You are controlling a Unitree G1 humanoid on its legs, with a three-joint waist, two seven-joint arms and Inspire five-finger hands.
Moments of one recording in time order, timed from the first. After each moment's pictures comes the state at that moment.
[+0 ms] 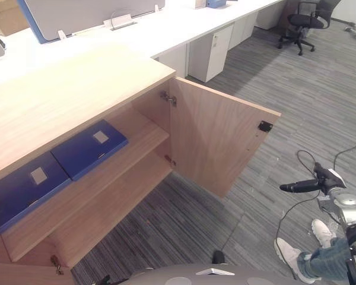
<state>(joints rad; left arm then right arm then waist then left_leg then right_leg) 0.27 0.14 0.22 1.07 0.00 0.00 0.00 -0.25 -0.74 -0.05 0.85 0.10 0.11 0.14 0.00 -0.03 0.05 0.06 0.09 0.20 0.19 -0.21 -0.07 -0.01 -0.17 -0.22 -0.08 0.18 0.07</state>
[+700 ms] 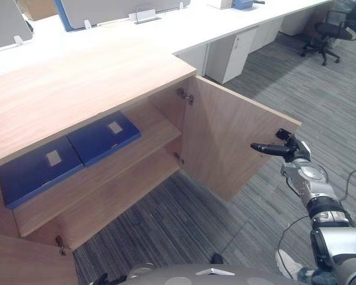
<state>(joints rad) 0.28 0.15 0.22 1.05 0.00 -0.02 0.02 -0.48 -0.53 -0.02 0.90 0.42 0.05 -0.02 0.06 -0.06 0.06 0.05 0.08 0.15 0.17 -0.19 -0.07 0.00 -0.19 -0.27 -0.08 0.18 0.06</state>
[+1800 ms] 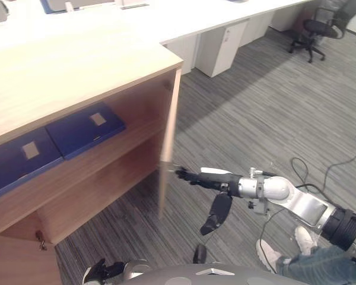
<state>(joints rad) 0.19 0.16 0.32 1.09 0.05 -0.02 -0.02 -0.37 -0.89 0.83 -0.13 0.33 -0.05 0.49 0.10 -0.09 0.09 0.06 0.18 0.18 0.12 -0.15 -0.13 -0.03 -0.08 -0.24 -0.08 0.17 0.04</state>
